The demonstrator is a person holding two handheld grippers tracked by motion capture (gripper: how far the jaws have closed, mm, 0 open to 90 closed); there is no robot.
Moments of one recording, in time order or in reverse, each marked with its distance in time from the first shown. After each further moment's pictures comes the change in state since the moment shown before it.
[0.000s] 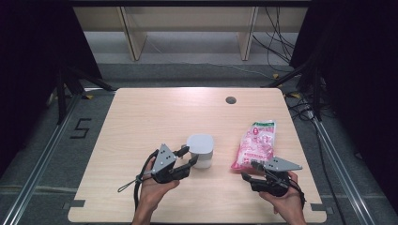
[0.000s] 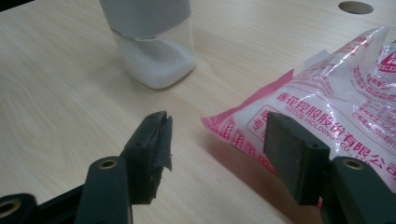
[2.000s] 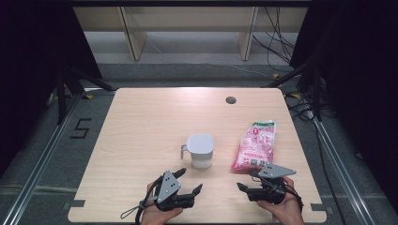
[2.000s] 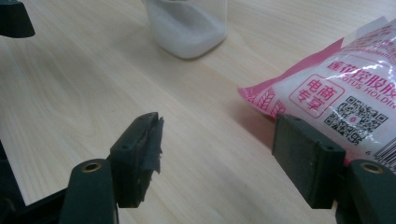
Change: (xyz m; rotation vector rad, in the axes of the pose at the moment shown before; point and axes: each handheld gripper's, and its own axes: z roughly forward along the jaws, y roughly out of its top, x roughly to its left) left arm -0.040 -0.059 -0.012 0.053 0.015 -0.006; right arm 0.014 -0.012 0.003 0.085 0.064 -0.022
